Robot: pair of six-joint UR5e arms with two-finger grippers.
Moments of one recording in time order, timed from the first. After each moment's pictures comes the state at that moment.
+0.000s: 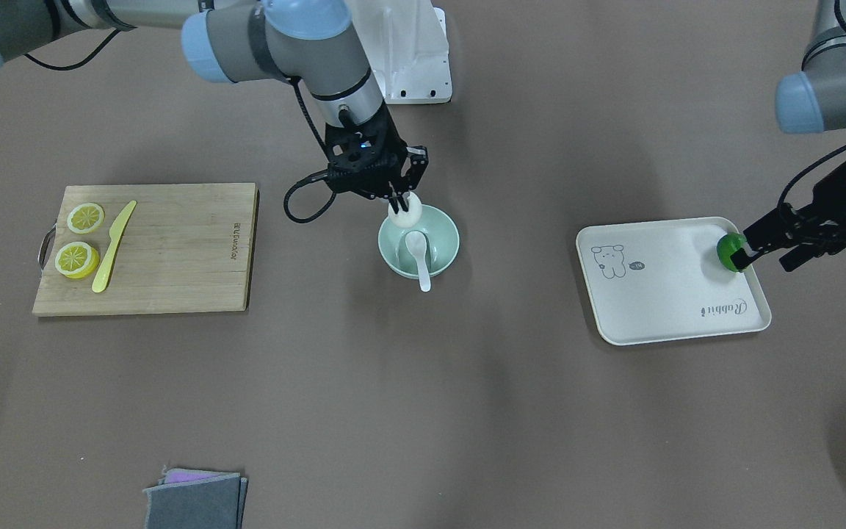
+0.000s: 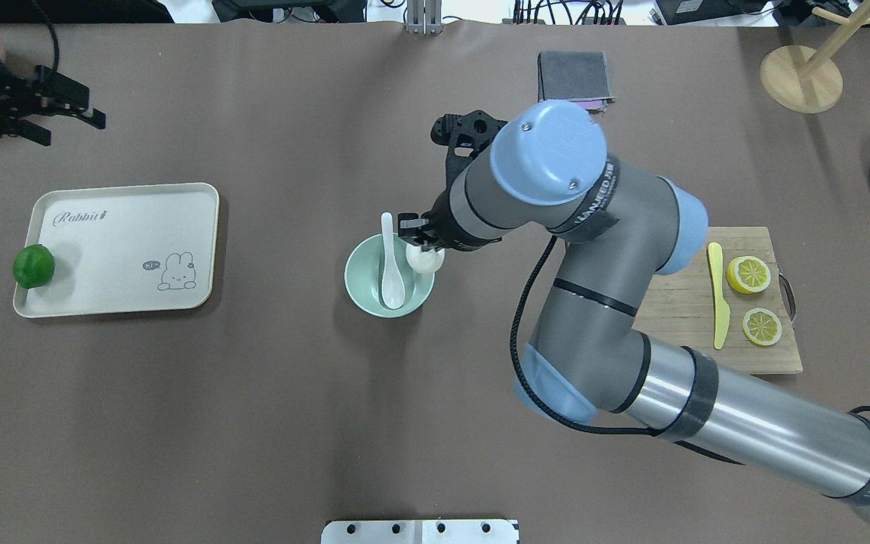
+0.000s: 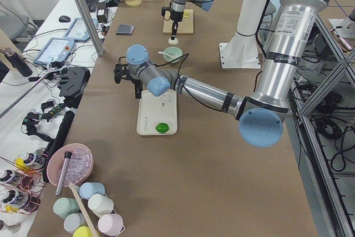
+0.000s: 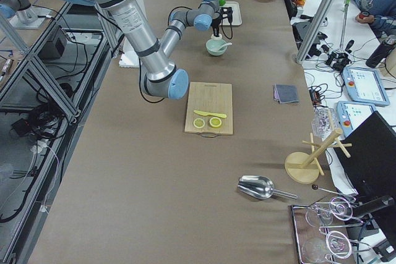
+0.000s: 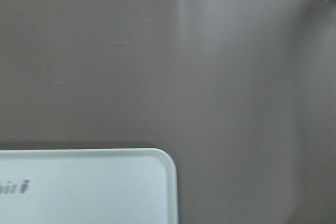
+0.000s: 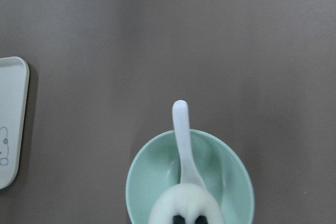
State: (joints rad) left arm -1.24 -1.79 -1.66 -2.05 -2.41 -0.87; right arm 0.51 -0.77 1.64 -1.38 1.81 1.27
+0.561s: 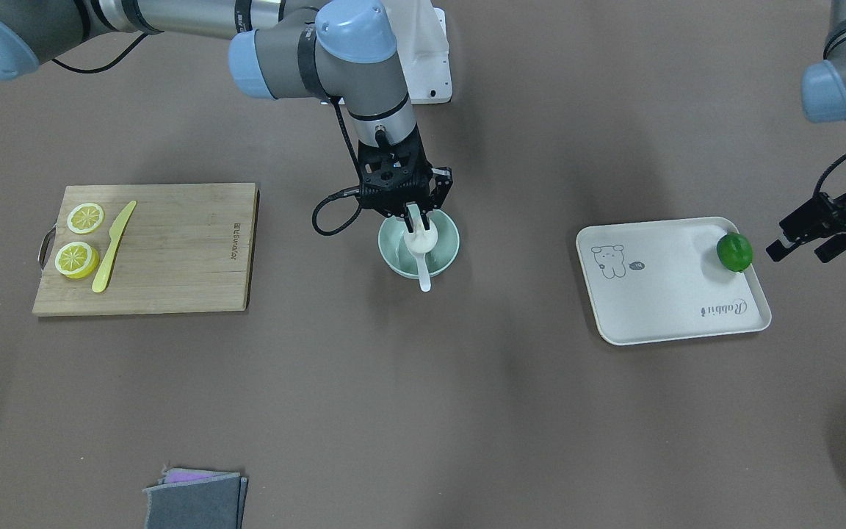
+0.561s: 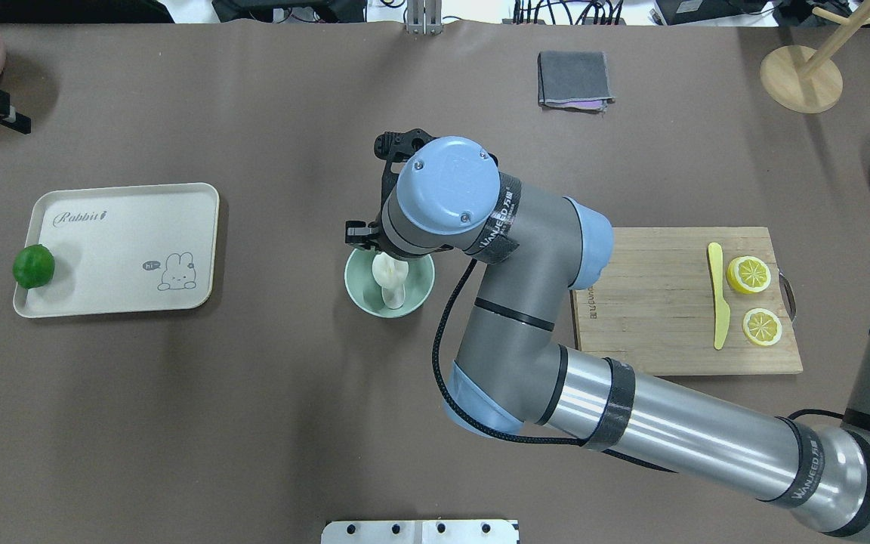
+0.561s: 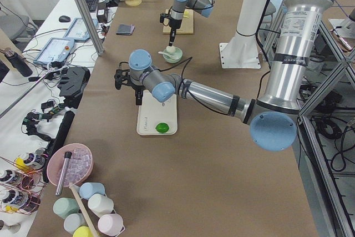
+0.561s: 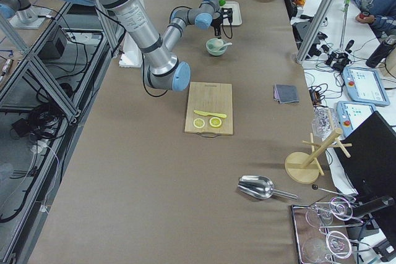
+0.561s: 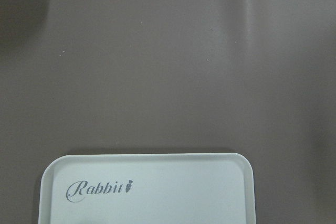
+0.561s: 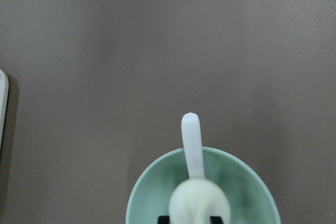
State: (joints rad) left arm -1.27 -1.74 -1.68 -2.05 -2.39 -0.85; right arm 0.49 -0.74 1.56 -1.37 1.75 1.28
